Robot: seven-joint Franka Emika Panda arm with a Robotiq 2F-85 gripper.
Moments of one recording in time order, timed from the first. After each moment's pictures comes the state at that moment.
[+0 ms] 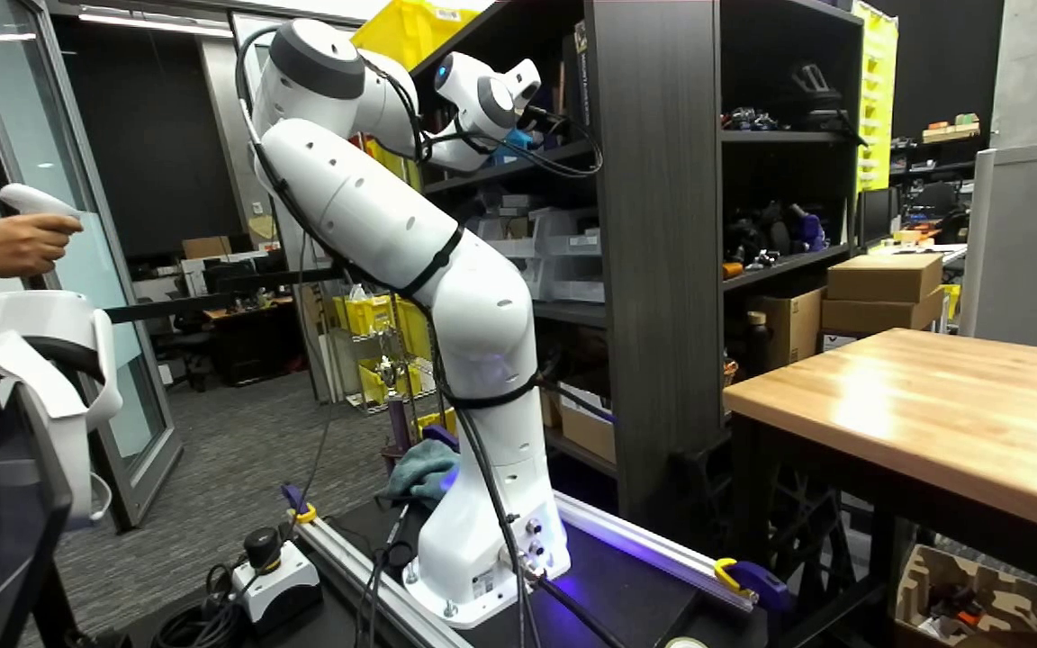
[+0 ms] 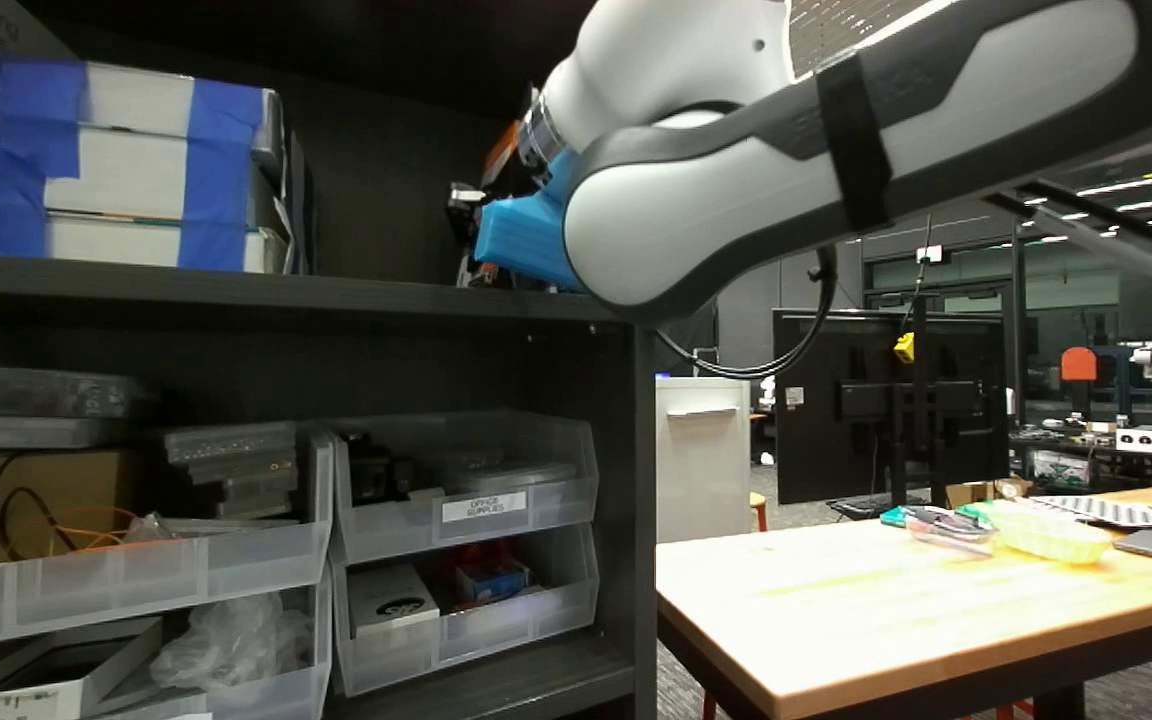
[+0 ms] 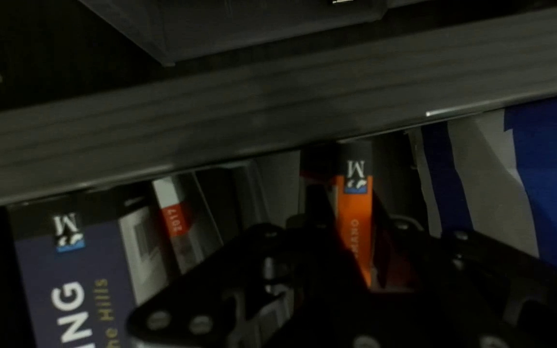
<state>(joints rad) -0.76 -0.81 1.04 -2.13 0.15 2.89 0.77</state>
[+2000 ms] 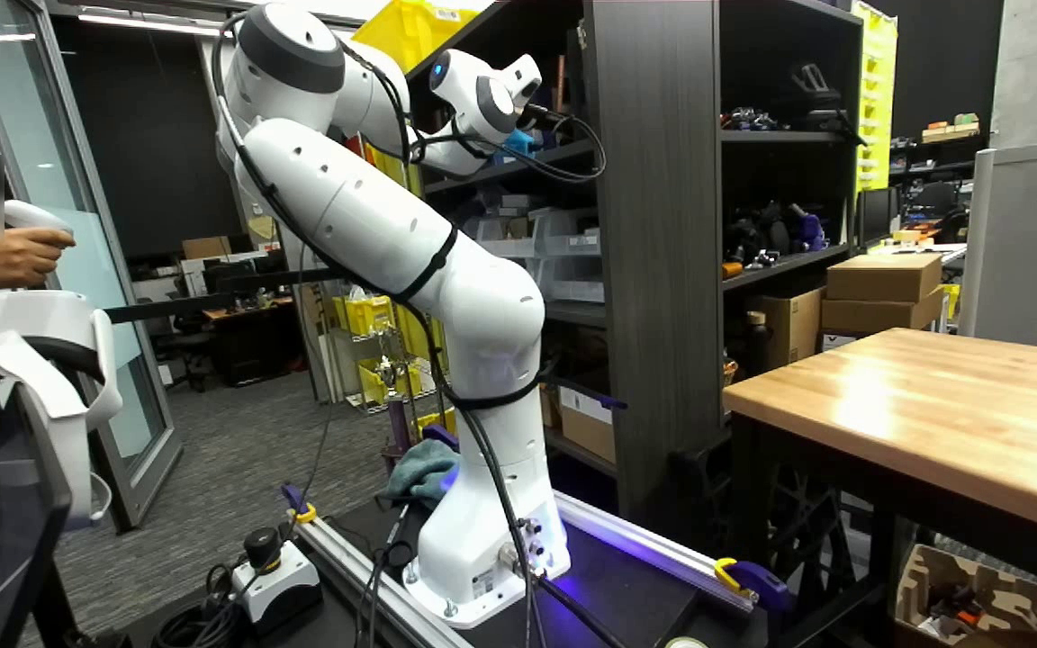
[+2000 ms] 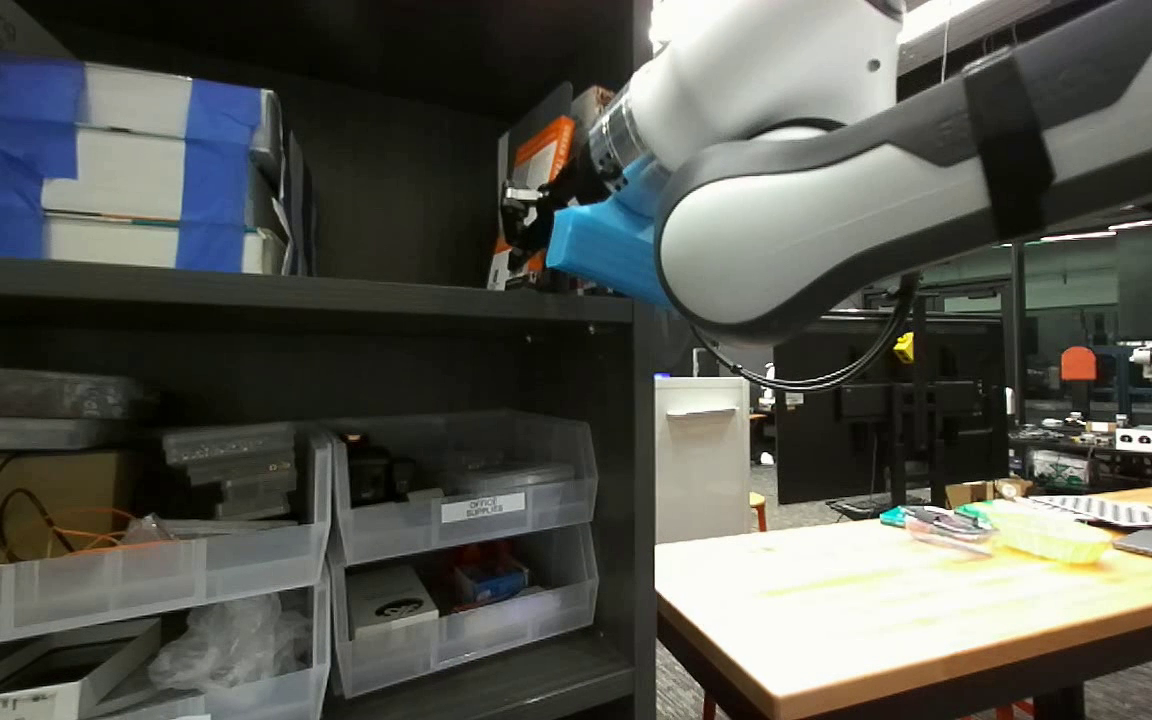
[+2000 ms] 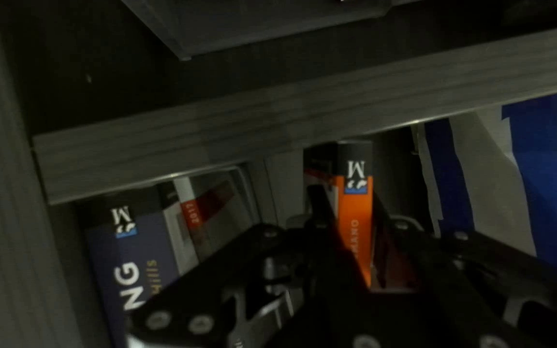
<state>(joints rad) -0.57 -0.85 0.90 -2.31 0.15 2.99 0.73</state>
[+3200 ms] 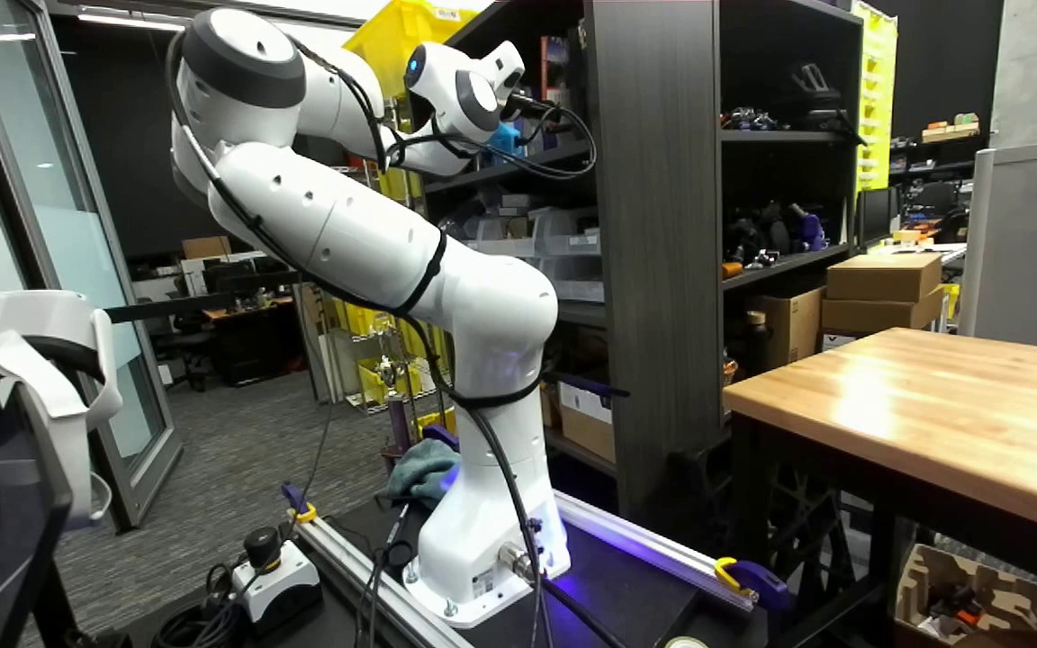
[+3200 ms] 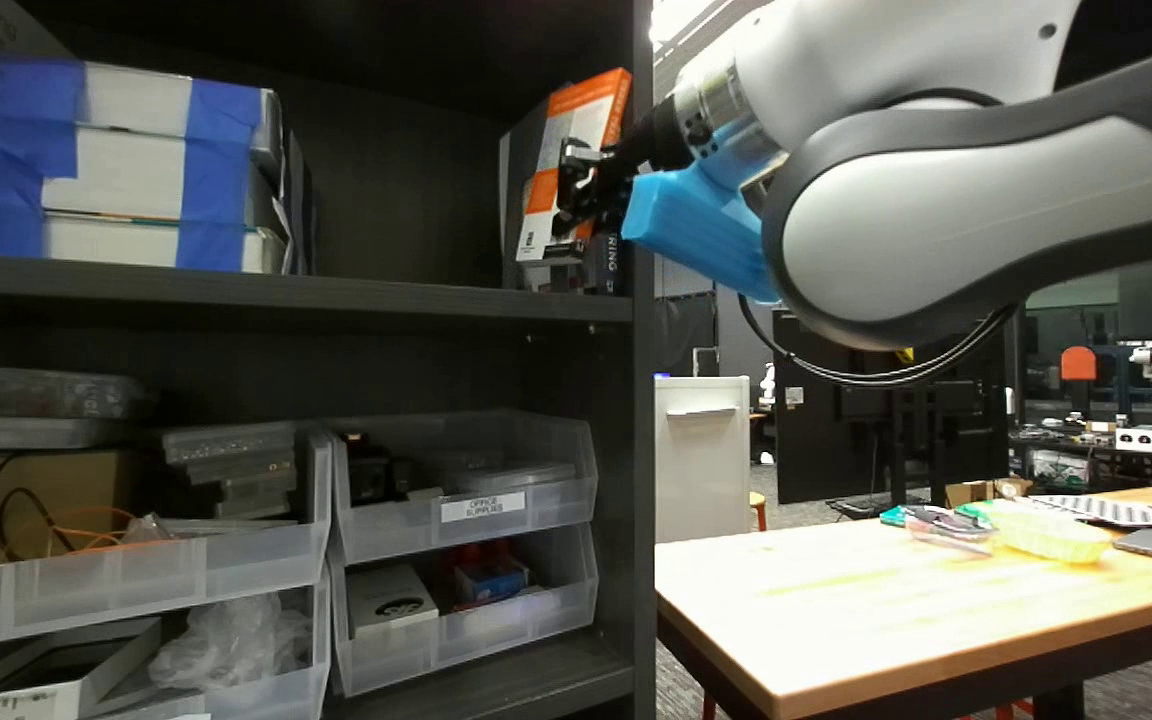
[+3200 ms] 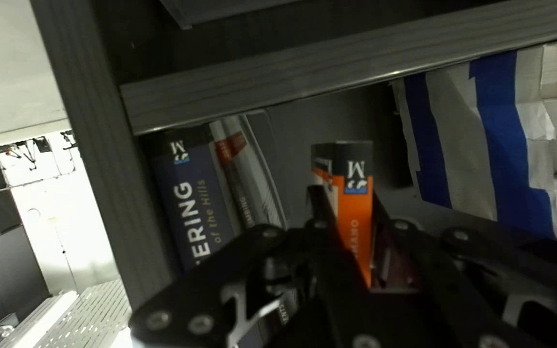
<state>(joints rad) -0.40 -0.99 0.77 -2.46 0.15 3.03 0.73</state>
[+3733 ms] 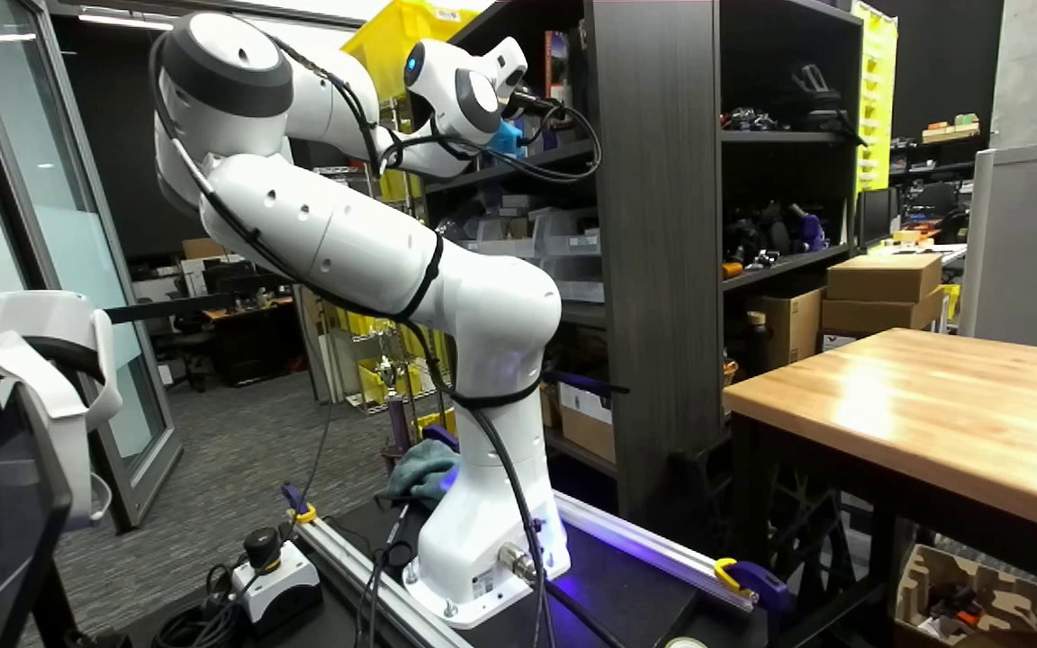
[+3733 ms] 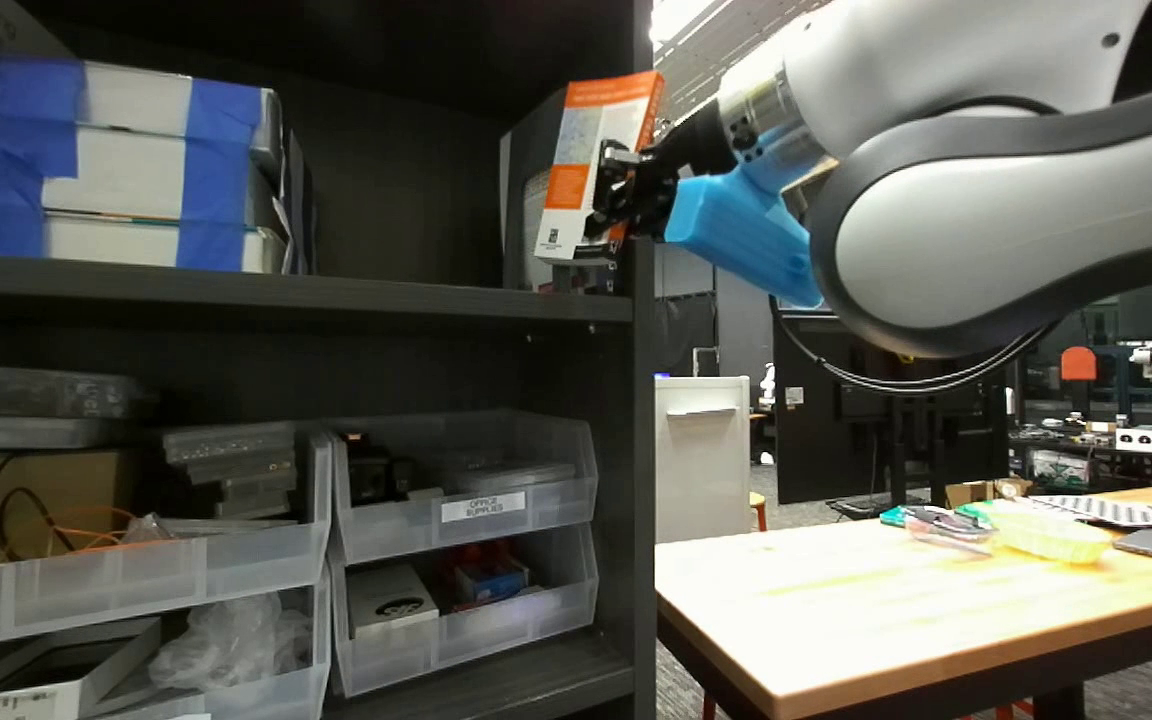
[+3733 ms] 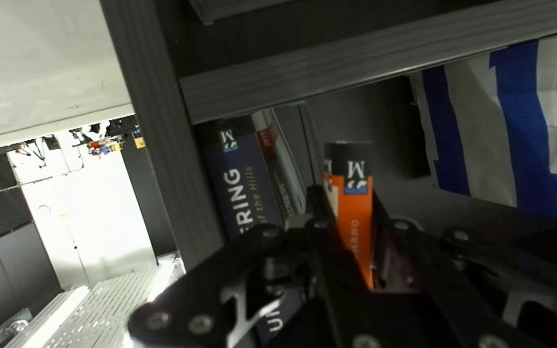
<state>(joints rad) -0.35 -1.04 0.72 -2.53 0.15 3.04 0.72</state>
